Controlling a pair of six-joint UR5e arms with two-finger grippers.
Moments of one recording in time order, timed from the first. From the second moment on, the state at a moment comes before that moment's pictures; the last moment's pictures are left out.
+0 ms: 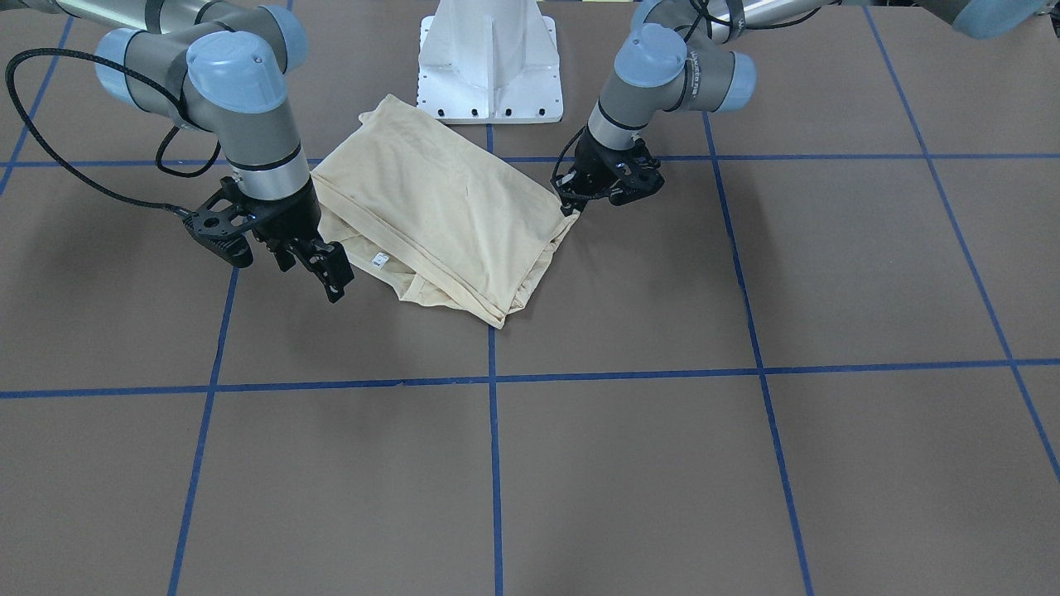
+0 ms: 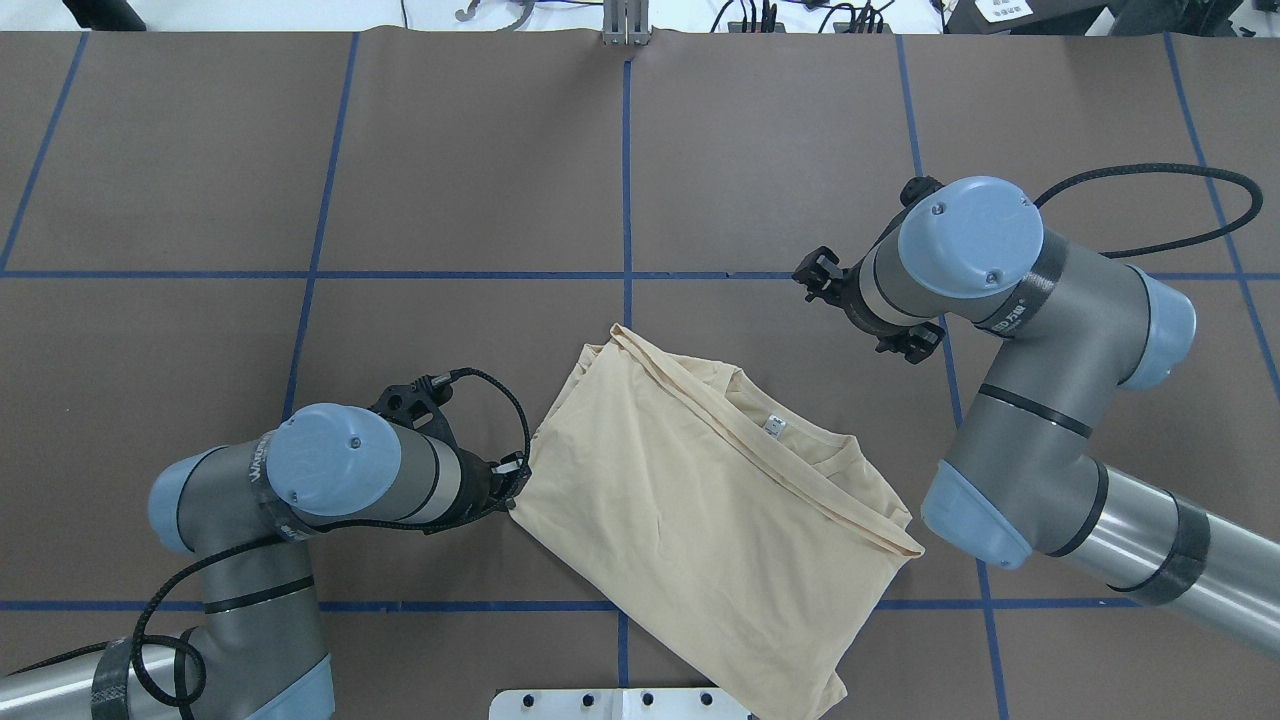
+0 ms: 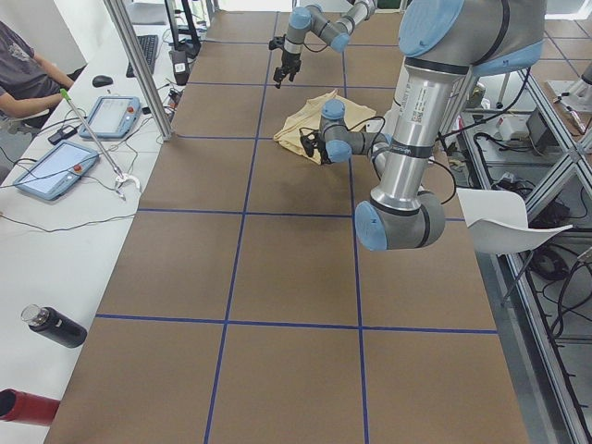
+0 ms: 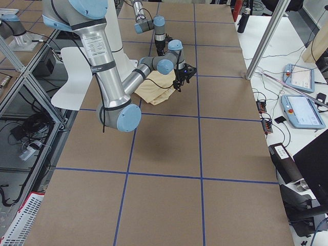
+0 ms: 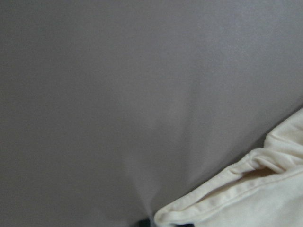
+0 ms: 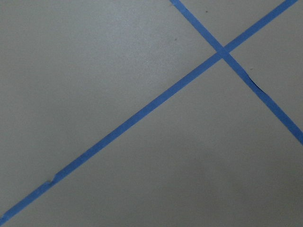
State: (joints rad) left arm -0.35 -1.96 -1.77 -2.01 -1.79 -1.85; right arm 0.64 -1.17 1.85 -1.51 1.77 1.77
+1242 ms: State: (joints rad) left arm -0.71 -2.24 -1.39 -2.13 -1.79 -1.49; right arm 0.65 -1.25 1.91 -1.51 1.77 1.75
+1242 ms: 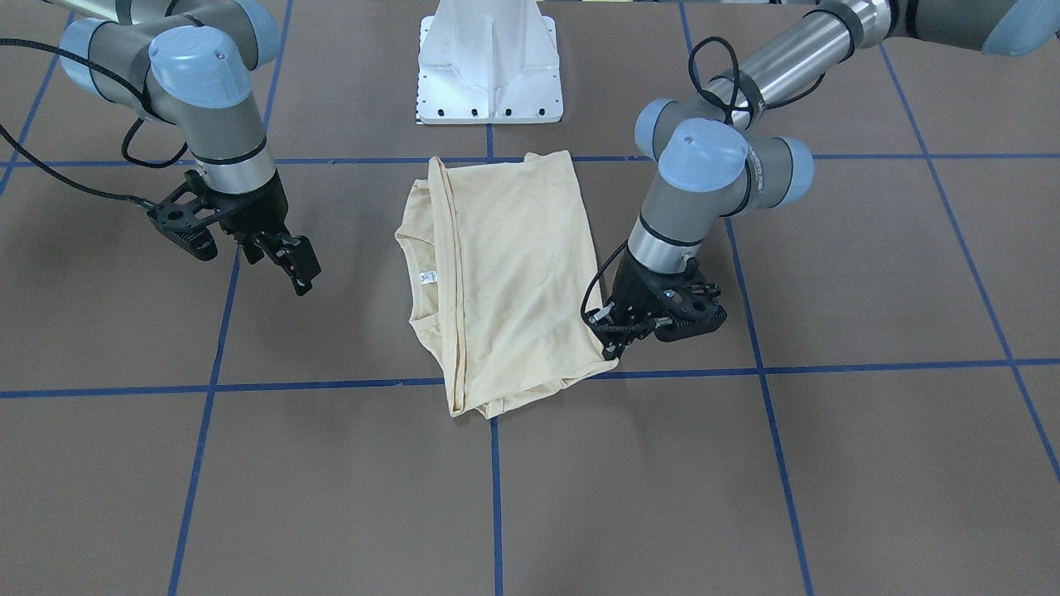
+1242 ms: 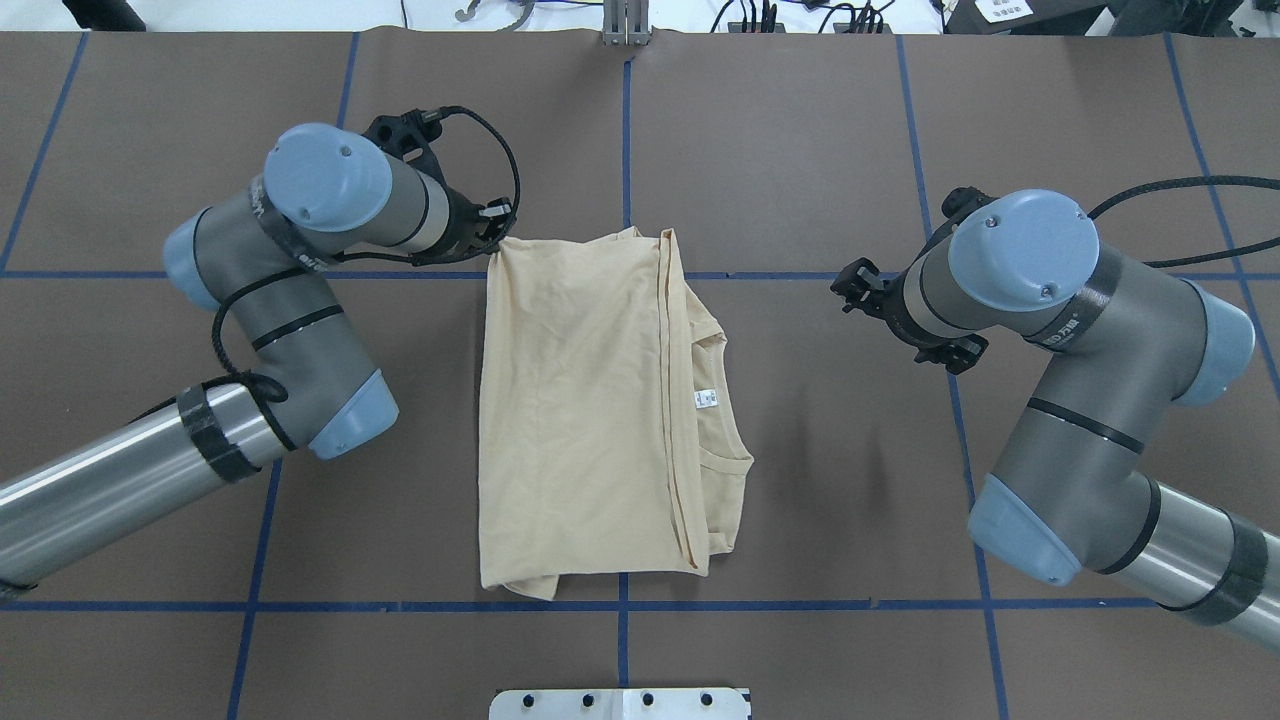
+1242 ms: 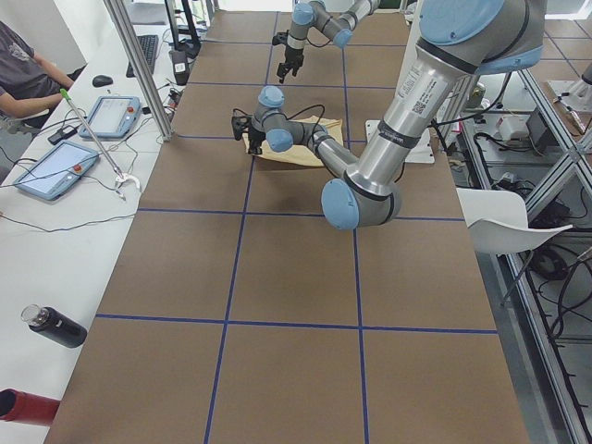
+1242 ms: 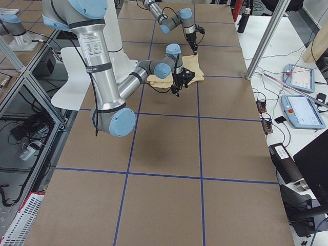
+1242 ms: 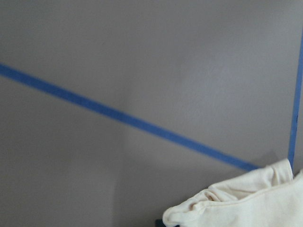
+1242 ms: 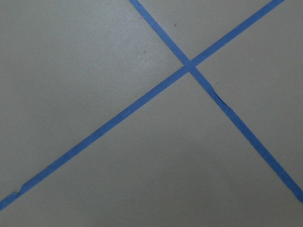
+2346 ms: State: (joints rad) left arm -0.84 -2.11 -1.54 -2.18 -1.90 -1.32; right arm 0.35 -1.04 1.93 -1.66 1.82 1.39
